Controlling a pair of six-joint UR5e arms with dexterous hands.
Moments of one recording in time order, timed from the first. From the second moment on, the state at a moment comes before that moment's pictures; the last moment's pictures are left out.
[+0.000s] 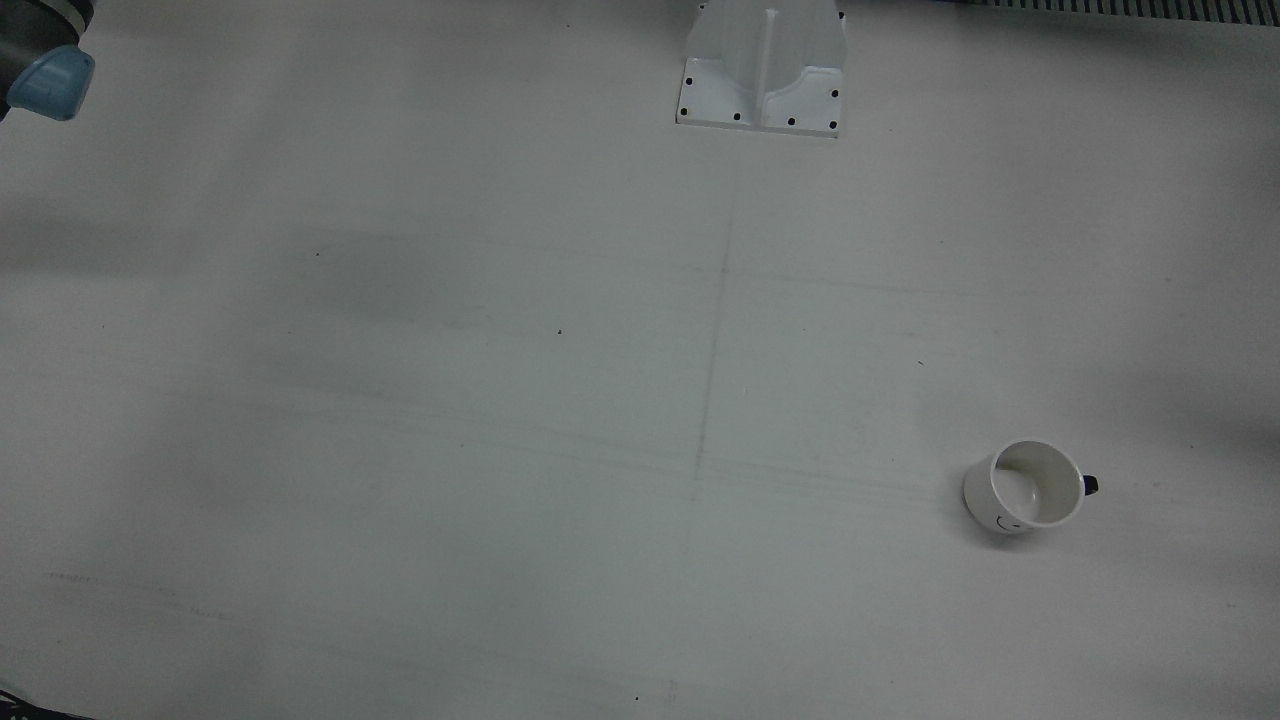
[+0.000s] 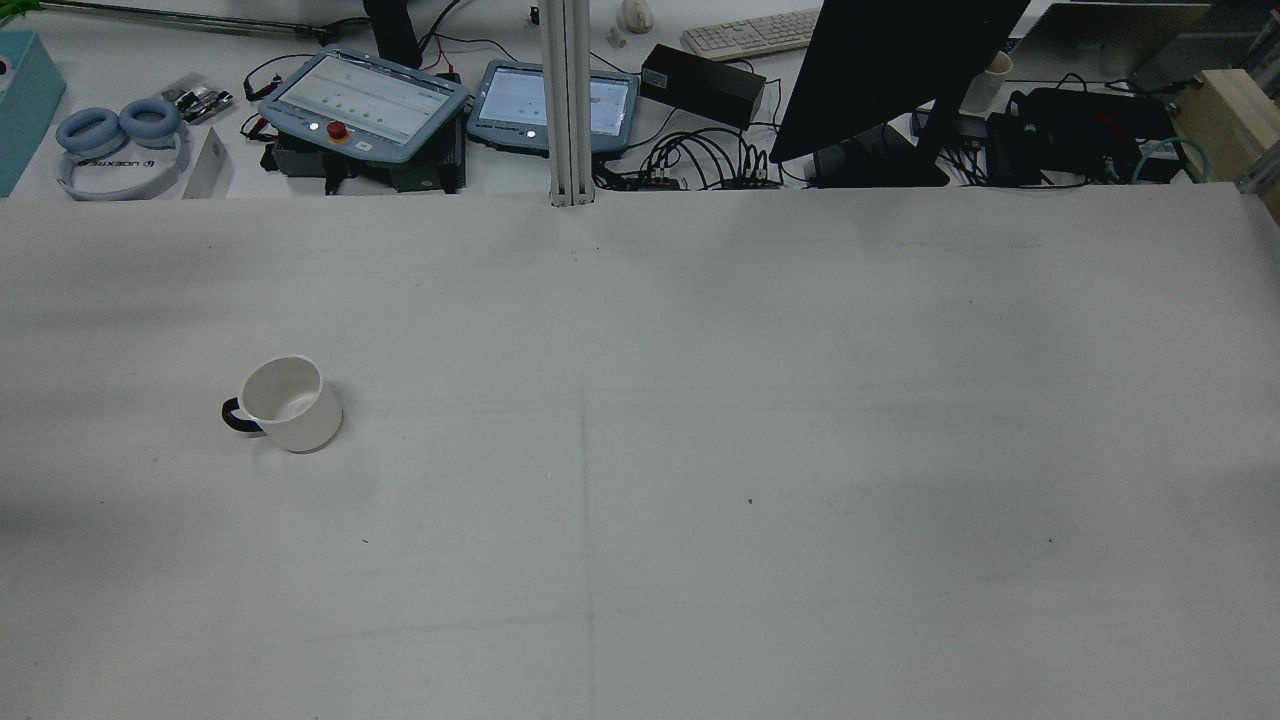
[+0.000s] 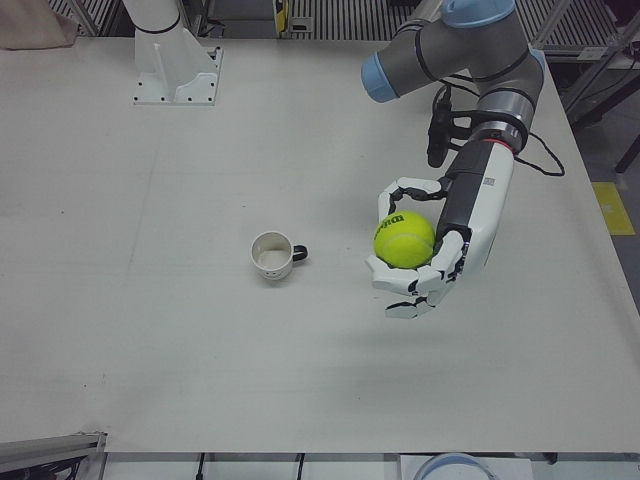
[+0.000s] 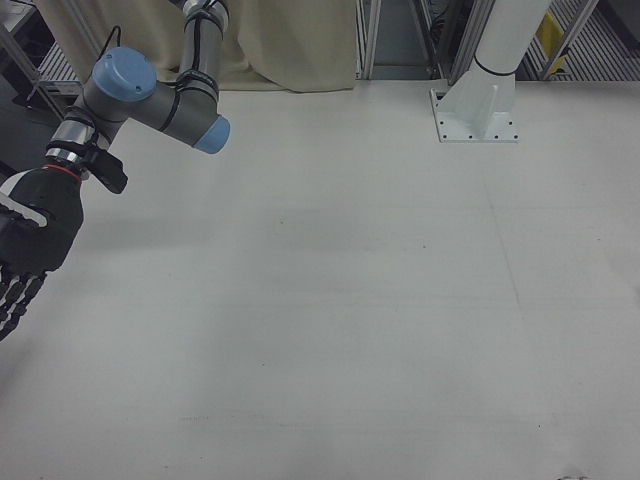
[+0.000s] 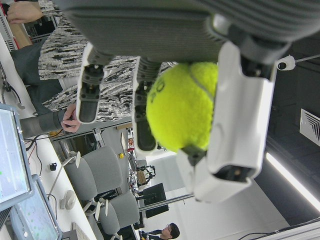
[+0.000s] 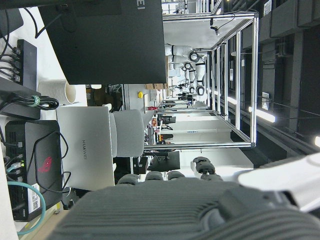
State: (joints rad) left arm -1.38 -1.81 -1.76 0.10 1.65 0.26; right arm 1.49 -1.45 1.48 -3.32 -1.41 0.09
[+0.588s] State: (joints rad) left arm -1.13 -1.76 -1.80 0.05 1.68 0.29; right arm 1.49 -1.45 1.48 -3.32 -1.41 0.09
